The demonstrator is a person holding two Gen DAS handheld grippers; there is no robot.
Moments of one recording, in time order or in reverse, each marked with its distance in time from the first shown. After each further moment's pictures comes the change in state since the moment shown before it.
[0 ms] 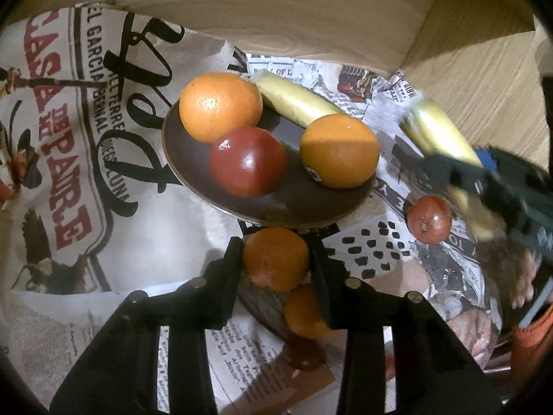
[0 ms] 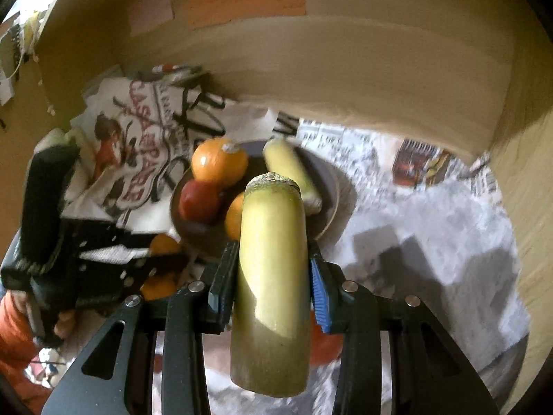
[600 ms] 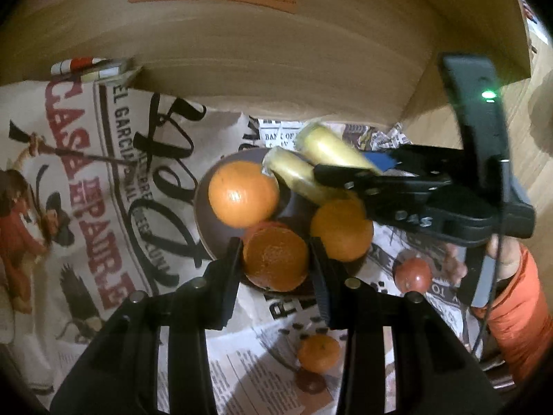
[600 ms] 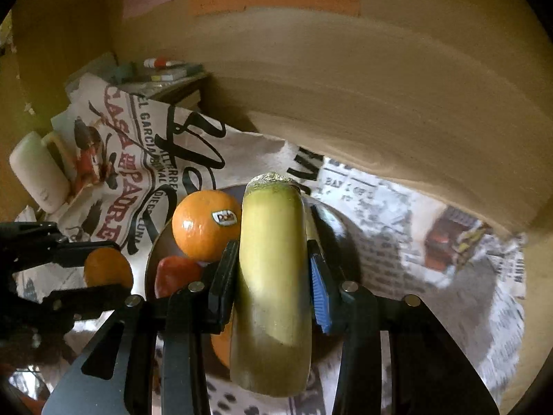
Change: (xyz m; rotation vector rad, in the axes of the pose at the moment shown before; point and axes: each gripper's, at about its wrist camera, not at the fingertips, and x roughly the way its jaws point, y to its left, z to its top) left arm -0.047 0.015 0.046 -0.020 -0.129 -0.005; right arm 0.075 0.011 0.071 -0.118 0.067 0.034
